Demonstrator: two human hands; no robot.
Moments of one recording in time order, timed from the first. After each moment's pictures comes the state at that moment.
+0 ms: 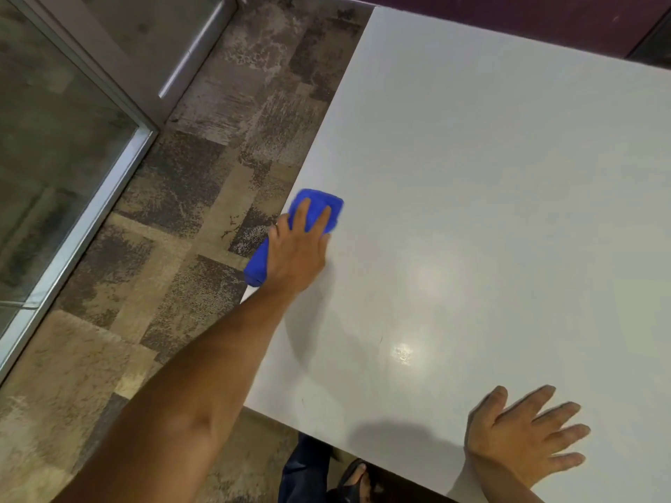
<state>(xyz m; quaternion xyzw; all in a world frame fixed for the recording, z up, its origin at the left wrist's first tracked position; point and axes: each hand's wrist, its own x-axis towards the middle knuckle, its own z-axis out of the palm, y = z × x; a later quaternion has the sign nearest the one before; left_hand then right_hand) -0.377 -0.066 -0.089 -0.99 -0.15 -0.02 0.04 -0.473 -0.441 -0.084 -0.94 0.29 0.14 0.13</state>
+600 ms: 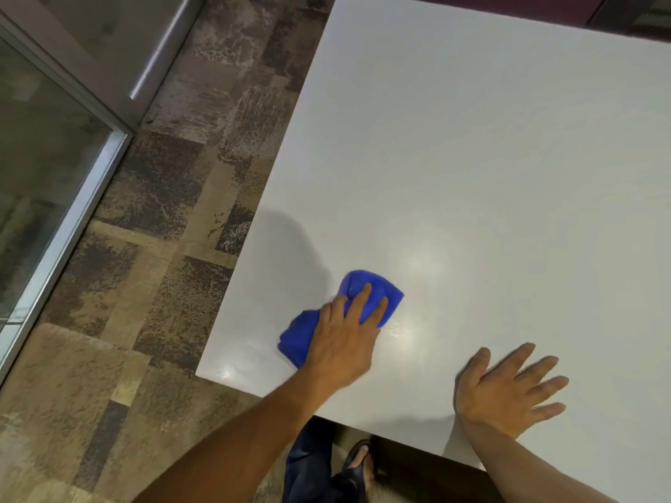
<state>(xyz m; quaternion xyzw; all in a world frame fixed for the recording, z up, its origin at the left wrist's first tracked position) -0.507 -0.214 -0.104 -1.00 0.06 0.02 -0.04 -0.500 -0.464 -0.115 -0.95 0.28 0.10 0.06</state>
